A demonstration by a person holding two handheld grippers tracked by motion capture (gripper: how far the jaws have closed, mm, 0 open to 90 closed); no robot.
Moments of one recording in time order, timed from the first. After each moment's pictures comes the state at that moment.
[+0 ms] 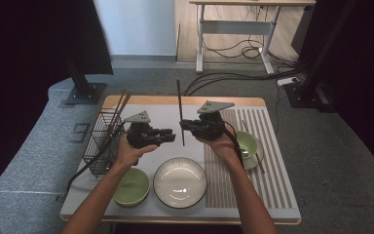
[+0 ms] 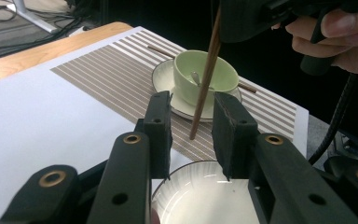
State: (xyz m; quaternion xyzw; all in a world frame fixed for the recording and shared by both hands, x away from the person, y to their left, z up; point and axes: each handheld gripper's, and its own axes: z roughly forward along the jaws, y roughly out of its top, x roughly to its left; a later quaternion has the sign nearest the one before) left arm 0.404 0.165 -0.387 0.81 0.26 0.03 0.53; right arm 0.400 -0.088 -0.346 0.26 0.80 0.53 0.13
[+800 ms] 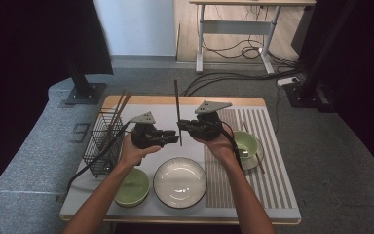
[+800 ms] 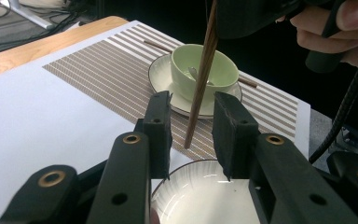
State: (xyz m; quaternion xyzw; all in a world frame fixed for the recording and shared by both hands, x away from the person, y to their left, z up) left arm 0.408 0.155 -0.393 0.82 0.25 0.03 0.52; right arm 0.400 -0.081 -0.347 0.26 0.79 0.53 0.12
